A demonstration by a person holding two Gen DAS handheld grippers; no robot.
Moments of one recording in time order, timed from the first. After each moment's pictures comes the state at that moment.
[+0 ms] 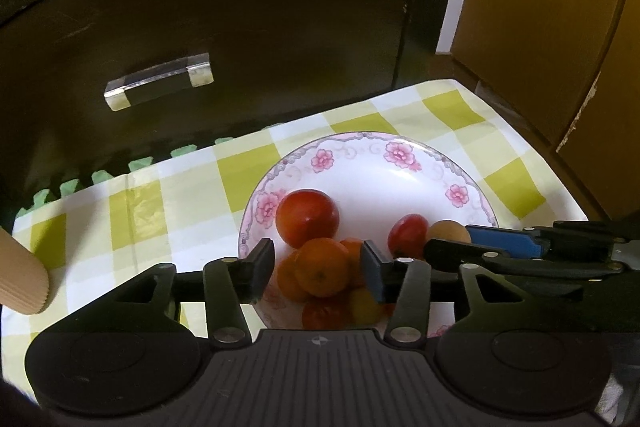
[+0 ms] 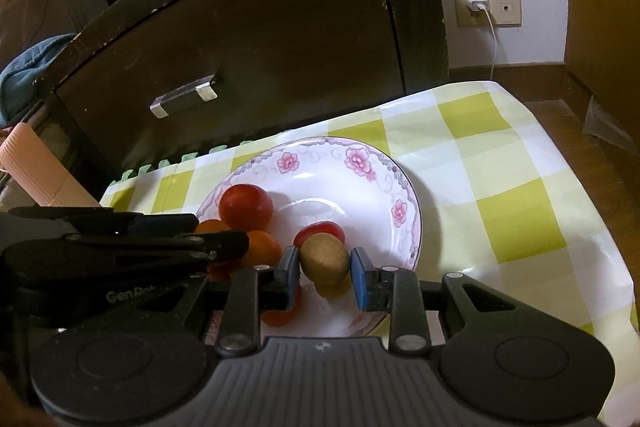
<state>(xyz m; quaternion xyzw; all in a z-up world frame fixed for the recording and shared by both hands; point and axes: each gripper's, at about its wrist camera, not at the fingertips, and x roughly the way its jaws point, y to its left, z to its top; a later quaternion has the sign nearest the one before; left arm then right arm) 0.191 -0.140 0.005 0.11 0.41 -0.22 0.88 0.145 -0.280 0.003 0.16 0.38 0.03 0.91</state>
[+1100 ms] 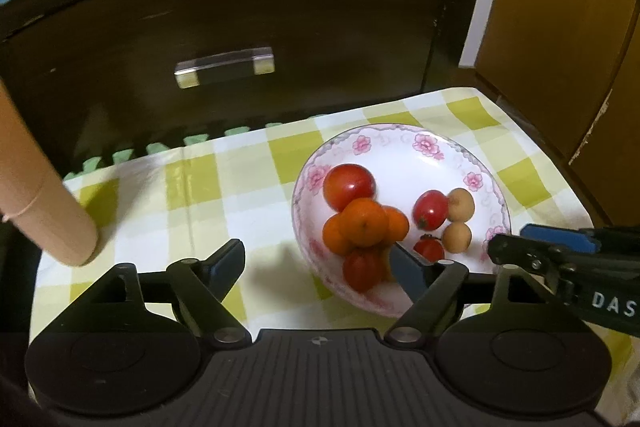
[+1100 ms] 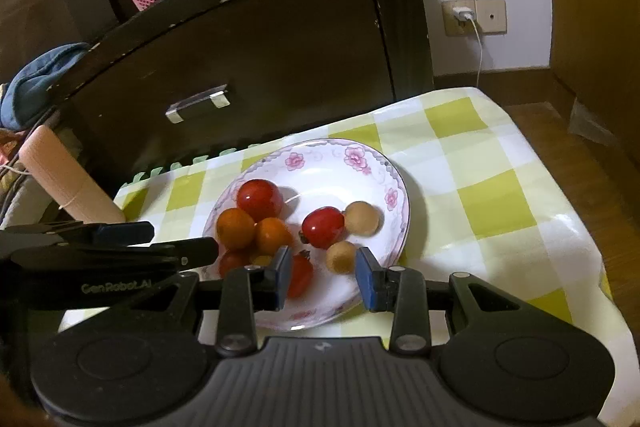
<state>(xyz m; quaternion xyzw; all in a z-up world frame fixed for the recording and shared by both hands) 0.163 -0.099 0.023 0.08 0.40 -0.17 0.90 0.104 -0.272 0.029 0.16 0.37 0.02 0.91</state>
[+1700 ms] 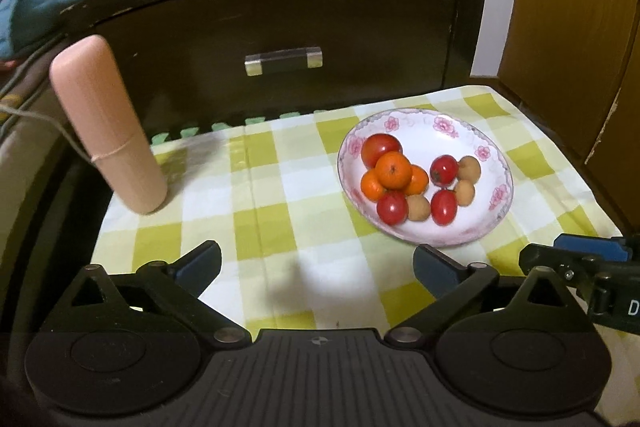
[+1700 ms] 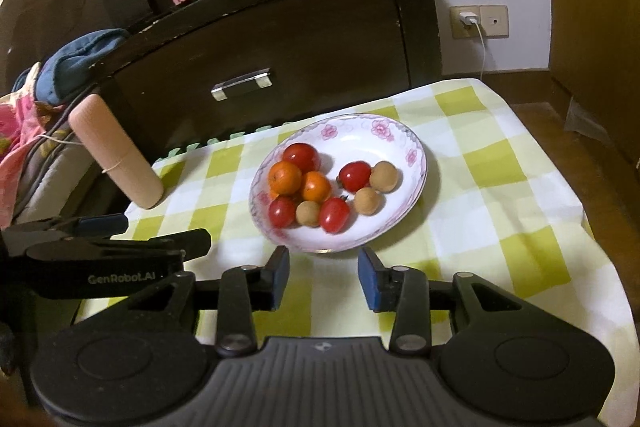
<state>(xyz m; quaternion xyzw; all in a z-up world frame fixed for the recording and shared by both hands) 0.091 -0.064 0.034 0.09 0.37 -0.13 0.92 0.035 -0.241 0.046 0.16 0.37 0.03 0.92</state>
